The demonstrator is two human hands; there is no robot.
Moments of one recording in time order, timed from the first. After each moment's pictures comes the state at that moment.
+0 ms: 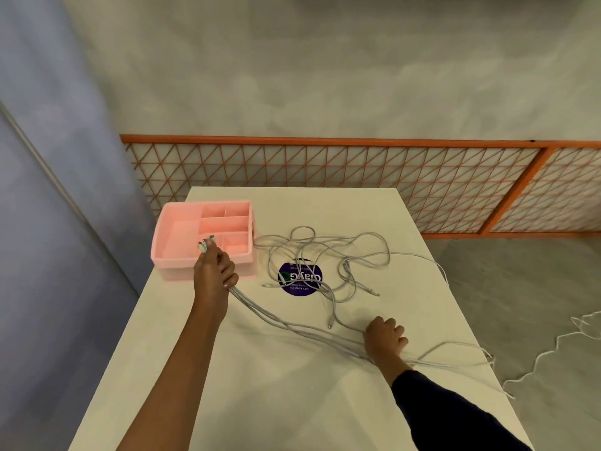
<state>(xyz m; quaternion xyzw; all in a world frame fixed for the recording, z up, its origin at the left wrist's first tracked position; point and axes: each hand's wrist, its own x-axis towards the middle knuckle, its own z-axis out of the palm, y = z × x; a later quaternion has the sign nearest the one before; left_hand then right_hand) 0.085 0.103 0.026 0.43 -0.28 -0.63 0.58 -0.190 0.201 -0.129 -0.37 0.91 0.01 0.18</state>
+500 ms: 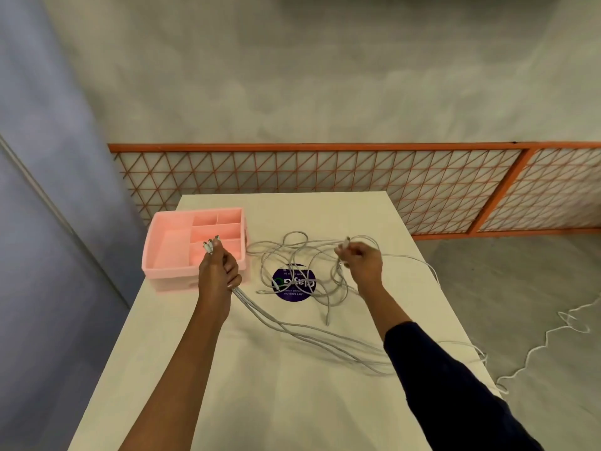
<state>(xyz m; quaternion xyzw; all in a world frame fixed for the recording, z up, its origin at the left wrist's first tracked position) 0.070 0.095 0.031 0.44 -0.31 -0.63 0.56 -0.183 0.116 -0.014 -0.30 0.69 -0.58 0.31</state>
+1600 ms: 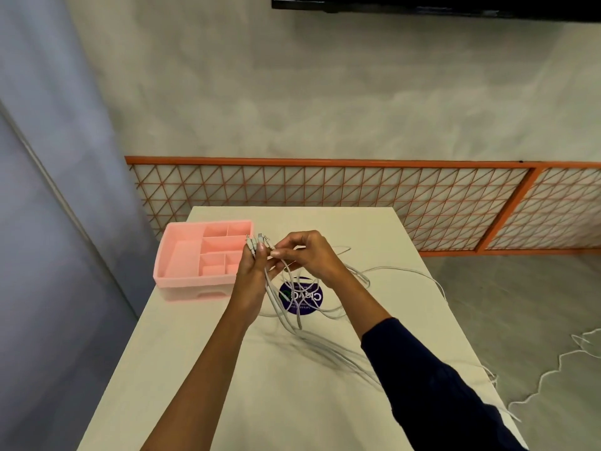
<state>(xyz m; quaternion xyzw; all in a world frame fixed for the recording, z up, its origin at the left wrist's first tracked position) 0.036 0.102 0.042 0.36 -0.46 -0.61 0.53 -0.097 0.099 0.074 -0.57 0.53 -0.43 0.45</state>
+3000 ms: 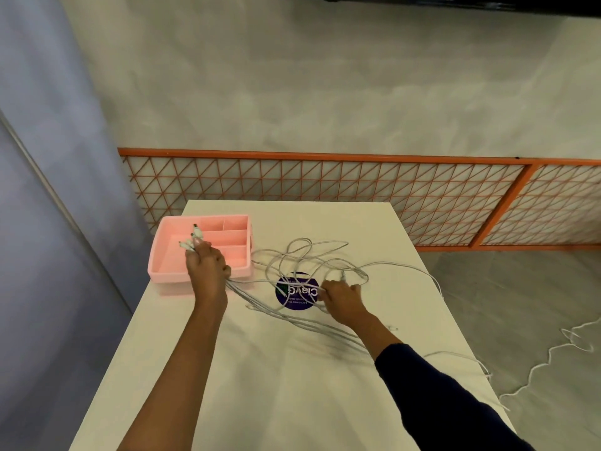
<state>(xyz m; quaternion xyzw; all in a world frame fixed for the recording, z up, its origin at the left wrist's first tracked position) 0.076 0.086 0.053 0.50 -0.28 -0.51 0.64 -0.154 0.126 -0.050 -0.65 0.75 -0.07 0.15</state>
